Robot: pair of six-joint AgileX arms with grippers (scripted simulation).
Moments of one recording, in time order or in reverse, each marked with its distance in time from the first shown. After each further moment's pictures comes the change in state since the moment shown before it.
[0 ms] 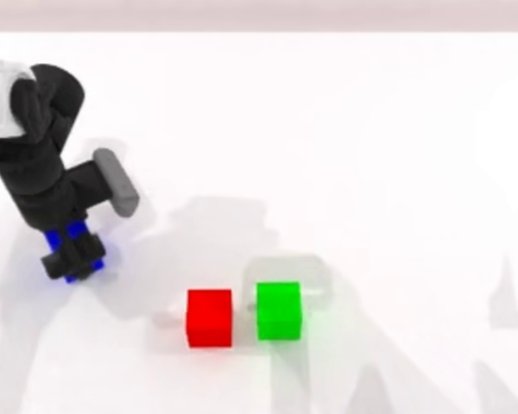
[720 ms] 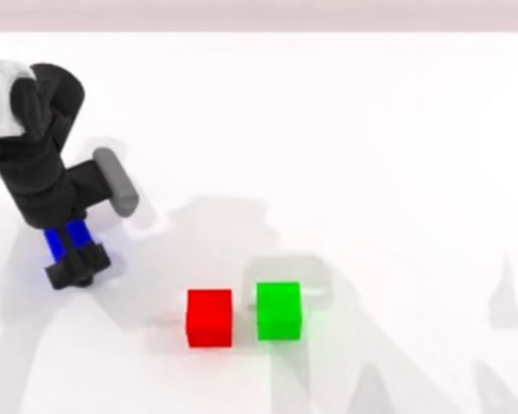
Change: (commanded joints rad) left arm 0.000 0.000 0.000 0.000 0.000 0.000; right arm 0.000 0.000 0.000 0.000 0.000 0.000
